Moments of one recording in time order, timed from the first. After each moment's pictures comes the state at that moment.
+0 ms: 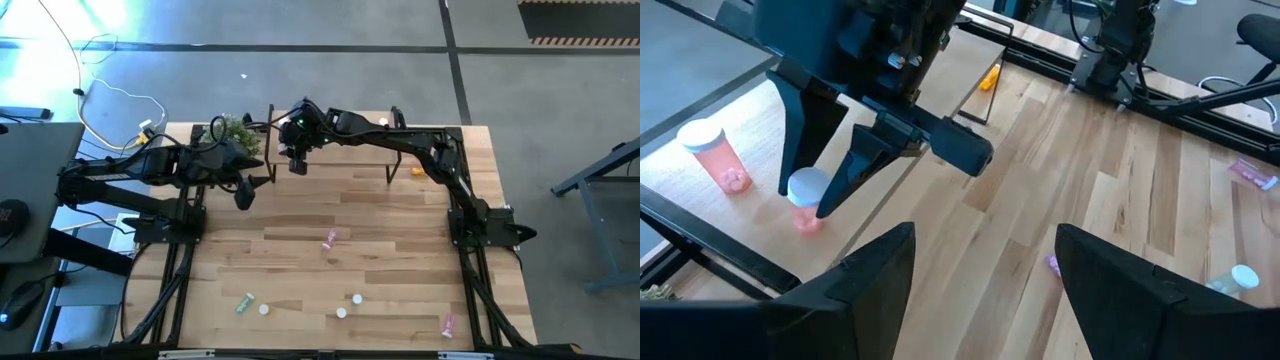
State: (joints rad) left arm 0.16 0.93 1.06 -0.70 -0.29 -0.33; right arm -0.32 2.23 2.16 -0.63 -0.15 -0.31
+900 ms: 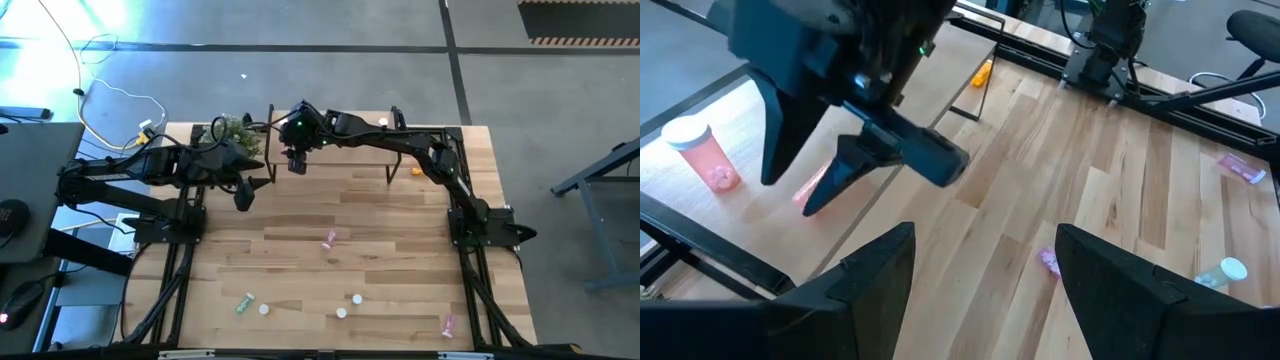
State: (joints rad) left arm 0.16 0.93 1.06 -0.70 -0.27 -0.33; right arm -0.32 2.24 2.16 -0.63 -0.07 -0.29
